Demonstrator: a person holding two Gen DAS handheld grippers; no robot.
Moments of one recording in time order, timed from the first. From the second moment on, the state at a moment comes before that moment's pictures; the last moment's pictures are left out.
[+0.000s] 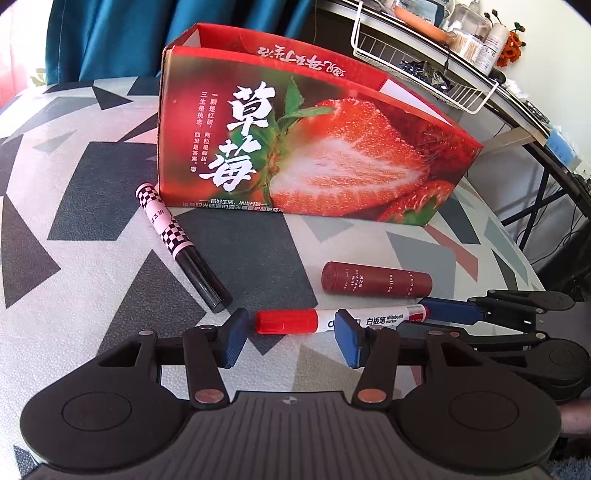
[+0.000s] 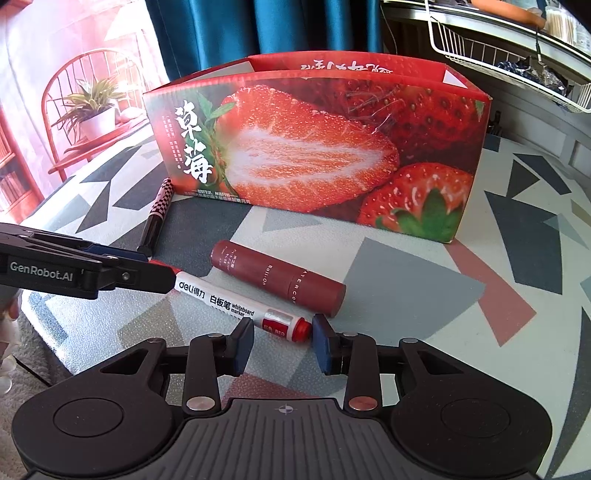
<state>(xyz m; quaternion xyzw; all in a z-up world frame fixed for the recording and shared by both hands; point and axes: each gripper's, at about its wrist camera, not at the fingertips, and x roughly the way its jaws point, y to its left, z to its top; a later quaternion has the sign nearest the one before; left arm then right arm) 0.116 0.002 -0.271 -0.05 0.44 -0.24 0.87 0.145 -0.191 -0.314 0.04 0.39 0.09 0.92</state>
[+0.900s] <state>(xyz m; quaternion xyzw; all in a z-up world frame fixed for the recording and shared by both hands) 0.098 0.000 -0.251 -0.01 0.39 -0.23 0.89 0.142 -0.186 -0.306 0.03 0.37 0.09 0.92</state>
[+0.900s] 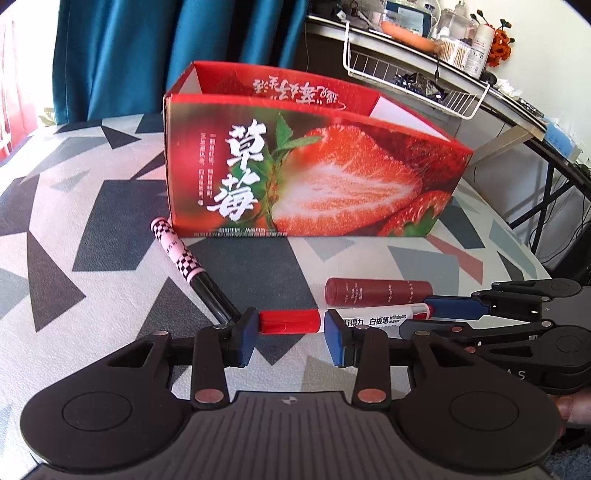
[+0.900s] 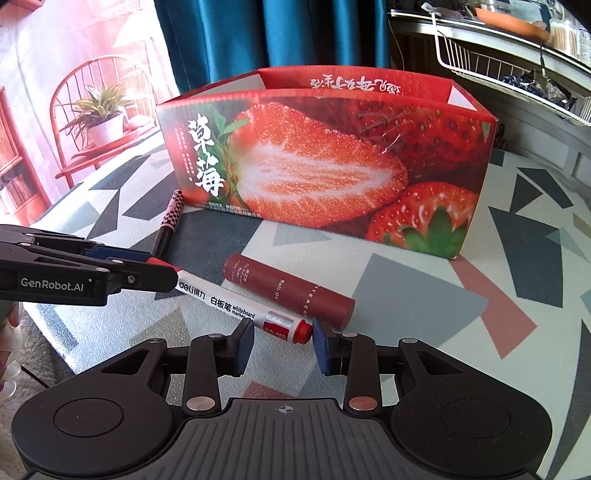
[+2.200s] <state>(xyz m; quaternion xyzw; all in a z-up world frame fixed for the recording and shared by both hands) 0.212 -0.021 -0.165 -0.05 0.31 -0.22 0.92 0.256 -0.214 -0.206 -0.02 0.28 0.08 0.96</state>
